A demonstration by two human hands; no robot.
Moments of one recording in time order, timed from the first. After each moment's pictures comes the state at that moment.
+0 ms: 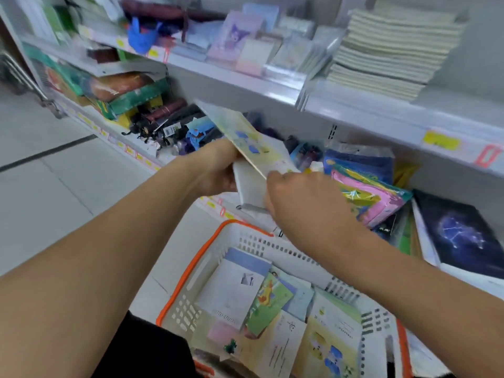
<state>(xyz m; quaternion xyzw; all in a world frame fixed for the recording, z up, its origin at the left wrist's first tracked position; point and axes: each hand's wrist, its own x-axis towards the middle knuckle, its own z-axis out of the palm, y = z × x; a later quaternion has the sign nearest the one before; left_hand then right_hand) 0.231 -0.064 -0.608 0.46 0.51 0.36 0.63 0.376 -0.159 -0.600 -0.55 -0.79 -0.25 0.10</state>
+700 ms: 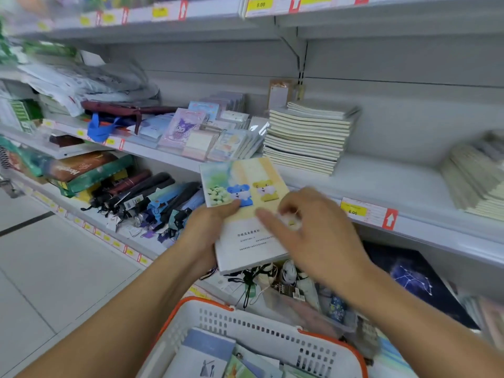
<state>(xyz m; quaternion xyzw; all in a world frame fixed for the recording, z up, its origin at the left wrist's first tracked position) 0.324 -0.078 -0.569 0.38 0.39 0.50 0.68 0.485 -0.147 -0.538 -0.63 -0.72 -0.04 0.28</state>
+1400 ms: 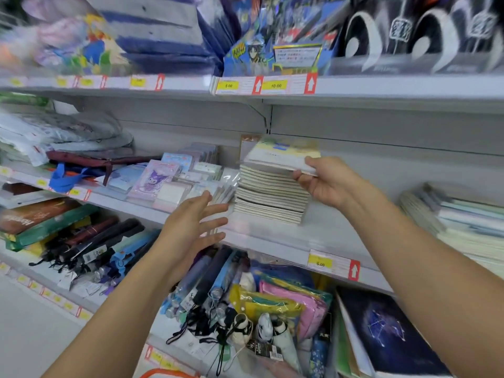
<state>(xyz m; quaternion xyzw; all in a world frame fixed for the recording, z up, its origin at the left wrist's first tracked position) 0.335 -0.037 -0.498 0.49 0.34 0.54 0.59 0.579 -0.021 -0.415 -0.41 -0.34 0.52 0.66</state>
